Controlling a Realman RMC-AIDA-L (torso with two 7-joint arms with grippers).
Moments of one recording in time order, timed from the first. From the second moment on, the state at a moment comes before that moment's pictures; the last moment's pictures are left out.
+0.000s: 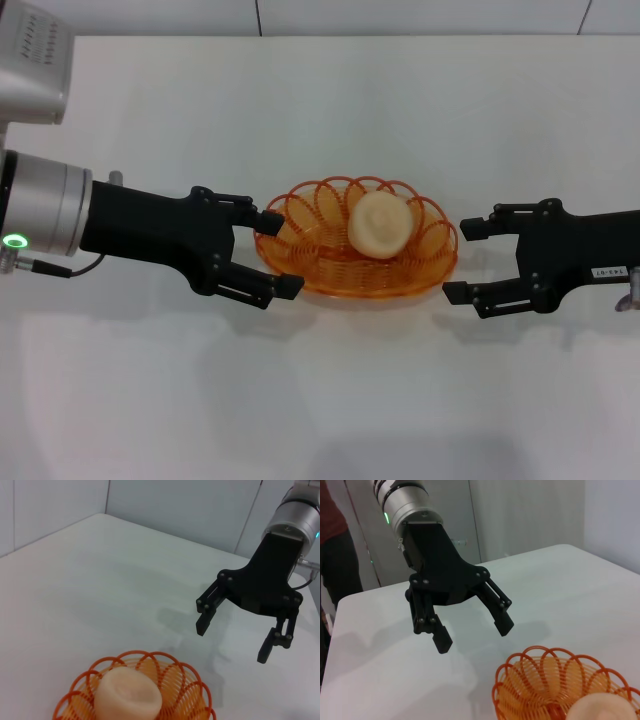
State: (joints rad) left arm -0.54 -2.06 0.97 0.95 2.07 1.69 -1.66; right arm 0.28 2.01 -1.34 -1.23 -1.79 -1.40 1.70
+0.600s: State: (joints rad) left arm -0.55 -2.06 0.97 0.96 2.07 1.70 -1.66; right arm 0.29 2.01 -1.35 -1.23 -1.79 -1.40 1.70
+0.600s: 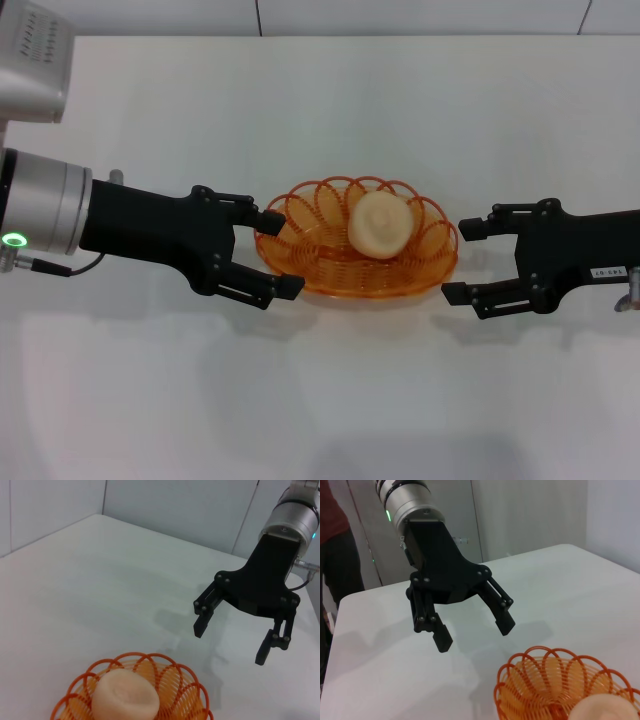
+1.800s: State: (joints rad) left arm -0.50 -2.06 0.85 0.96 2.07 1.79 -1.61; right arm 0.30 2.01 -1.36 -1.23 -1.79 -1.40 1.69
